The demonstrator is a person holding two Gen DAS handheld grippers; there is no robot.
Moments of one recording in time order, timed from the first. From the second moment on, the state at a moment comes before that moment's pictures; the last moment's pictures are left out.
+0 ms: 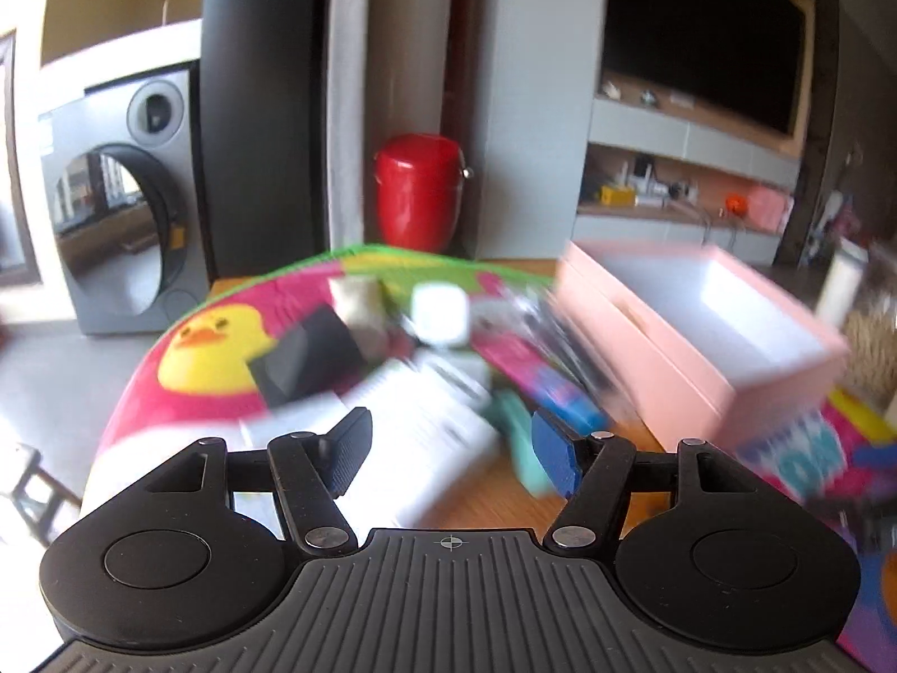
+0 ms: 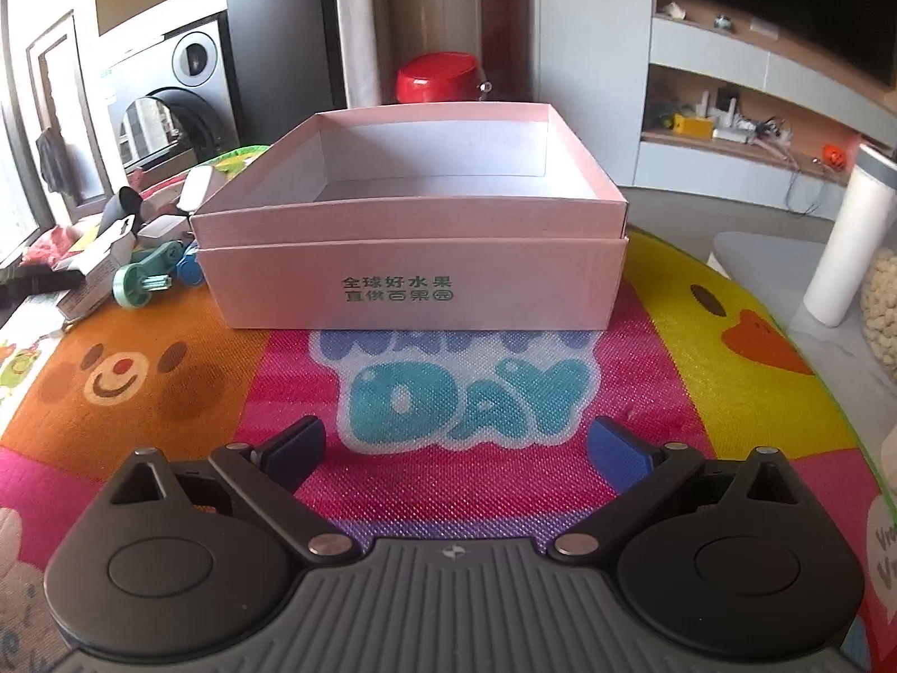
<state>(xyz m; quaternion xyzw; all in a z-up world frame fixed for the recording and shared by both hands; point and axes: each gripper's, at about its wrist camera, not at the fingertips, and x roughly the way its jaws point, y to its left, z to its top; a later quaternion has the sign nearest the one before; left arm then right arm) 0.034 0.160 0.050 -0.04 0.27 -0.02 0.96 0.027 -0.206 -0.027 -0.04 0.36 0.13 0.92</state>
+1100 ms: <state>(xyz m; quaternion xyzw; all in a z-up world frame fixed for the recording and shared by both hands) 0.010 0.086 0.017 0.15 0.35 -0.16 0.91 0.033 -0.198 -0.028 -0.06 0.36 0.13 0.92</state>
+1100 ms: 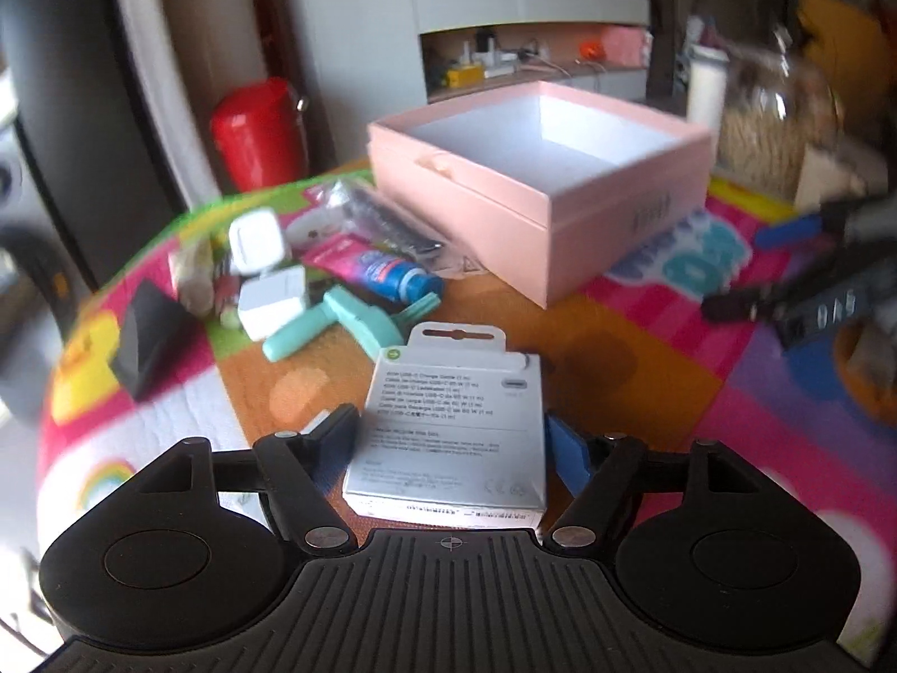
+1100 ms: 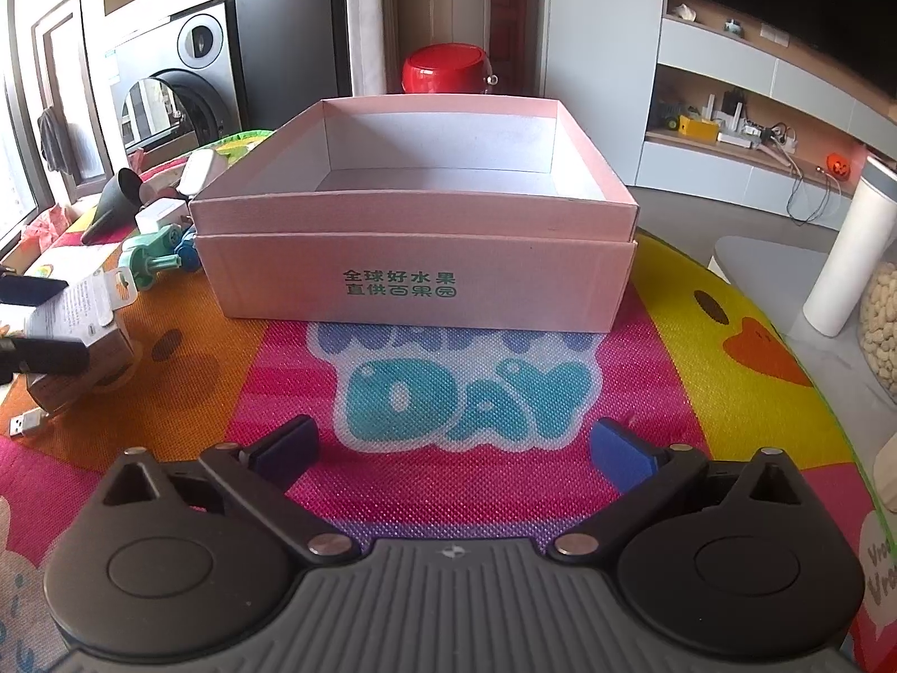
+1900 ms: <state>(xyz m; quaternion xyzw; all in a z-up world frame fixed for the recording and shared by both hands) -0.093 0.204 0.052 -0.07 0.28 -0.06 0.96 0.021 -0.110 0.004 -0.08 0.34 0.30 0.89</state>
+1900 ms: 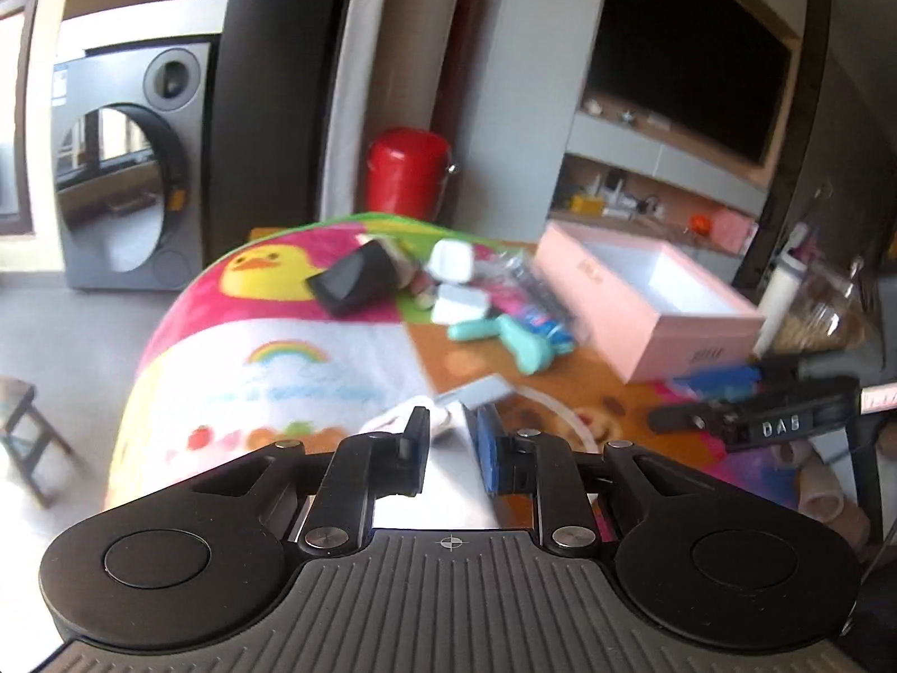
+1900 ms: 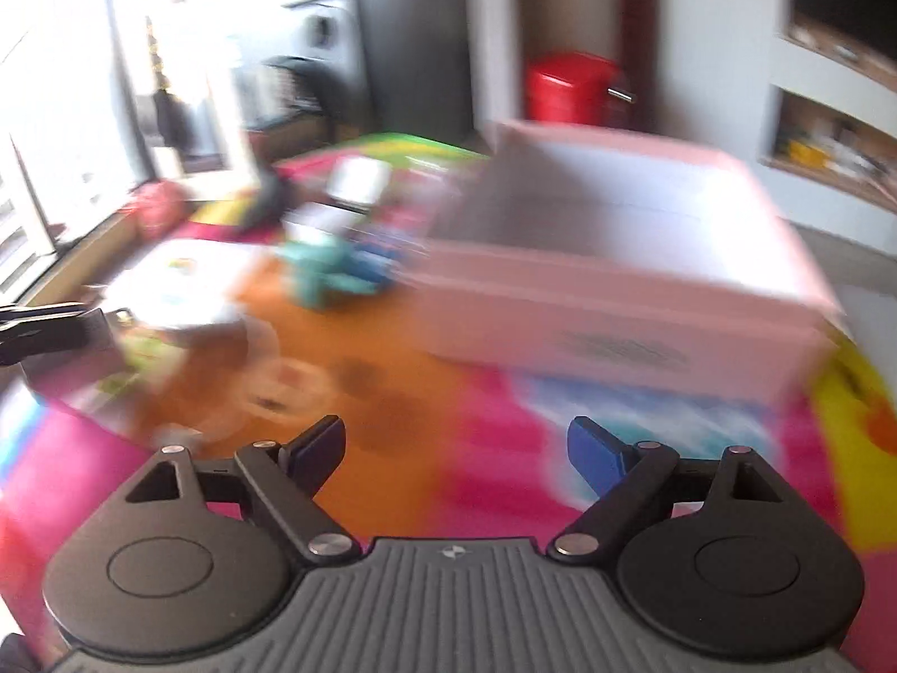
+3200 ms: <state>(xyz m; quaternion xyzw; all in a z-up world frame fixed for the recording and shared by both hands) -0.126 0.235 0.050 -0.14 0.27 0.05 0.95 0.016 -0.015 0.000 -0.12 0.31 0.39 0.86</state>
